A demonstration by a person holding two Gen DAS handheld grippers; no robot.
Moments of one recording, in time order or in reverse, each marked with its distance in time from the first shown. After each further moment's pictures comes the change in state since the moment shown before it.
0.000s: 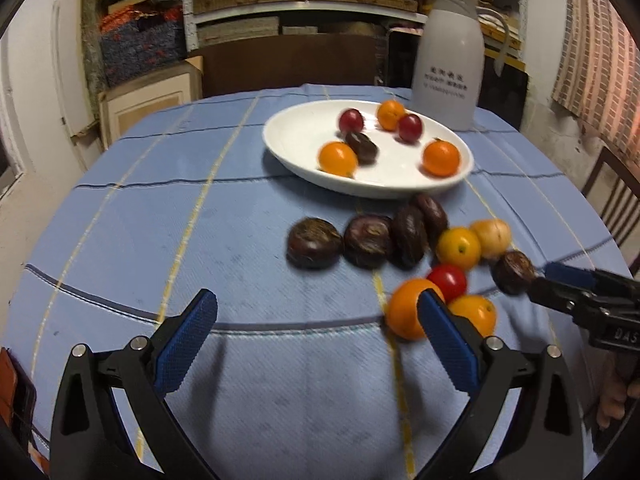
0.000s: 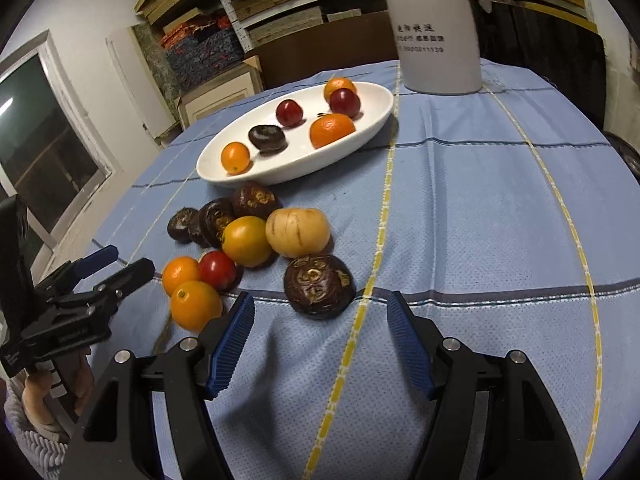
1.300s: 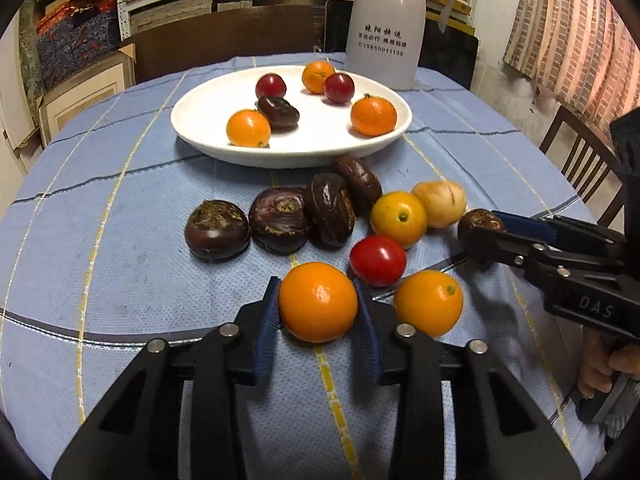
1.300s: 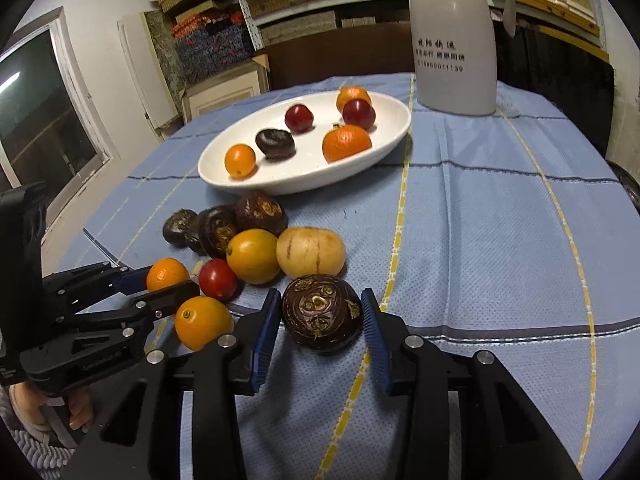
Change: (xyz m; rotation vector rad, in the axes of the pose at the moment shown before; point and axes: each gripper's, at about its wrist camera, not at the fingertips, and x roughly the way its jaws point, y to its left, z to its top) left arm 0.035 -0.036 0.002 0.096 0.093 -0.171; right arm 0.008 0.011 0.011 -0.071 -0.027 -0.032
